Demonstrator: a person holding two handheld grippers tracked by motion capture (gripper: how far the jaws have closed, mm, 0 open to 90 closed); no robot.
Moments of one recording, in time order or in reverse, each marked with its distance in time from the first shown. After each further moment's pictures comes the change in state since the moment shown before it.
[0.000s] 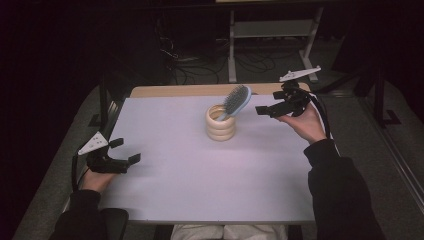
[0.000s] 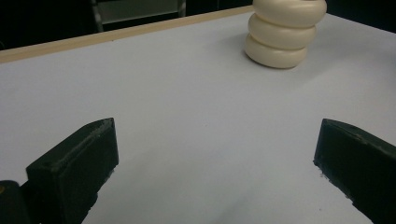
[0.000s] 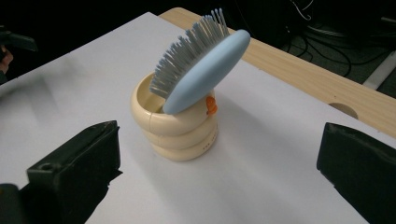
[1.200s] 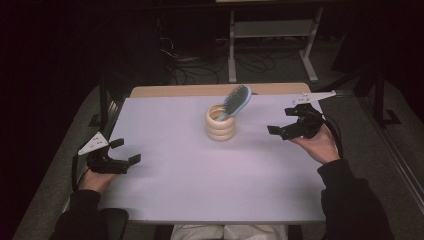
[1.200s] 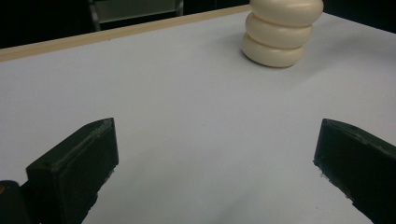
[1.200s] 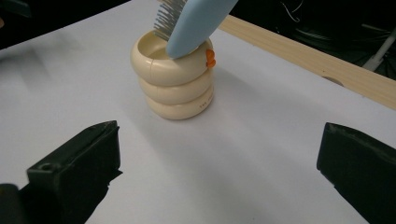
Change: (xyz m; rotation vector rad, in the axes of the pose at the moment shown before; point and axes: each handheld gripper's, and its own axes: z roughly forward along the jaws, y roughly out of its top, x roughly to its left) left arm -0.001 0.000 0.000 0.002 -0.011 -0.002; right arm 0.010 -0.058 -0.023 -0.021 -0.044 -0.045
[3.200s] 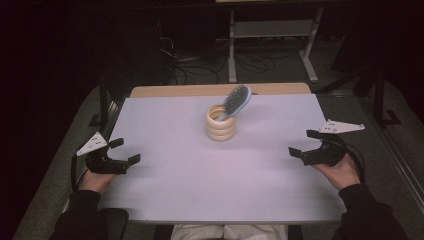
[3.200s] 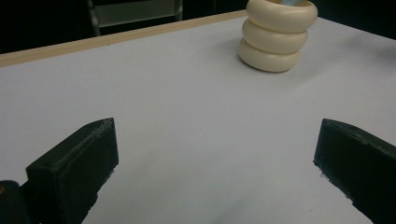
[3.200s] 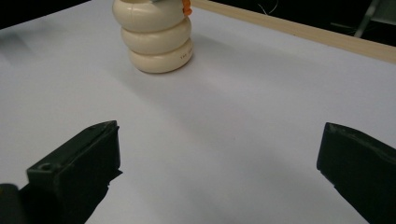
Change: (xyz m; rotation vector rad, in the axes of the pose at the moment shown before) left arm -0.003 0.002 -0.003 -0.016 -0.003 0.000; right arm -0.006 -0.085 -0.037 -0.058 -0.065 0.045
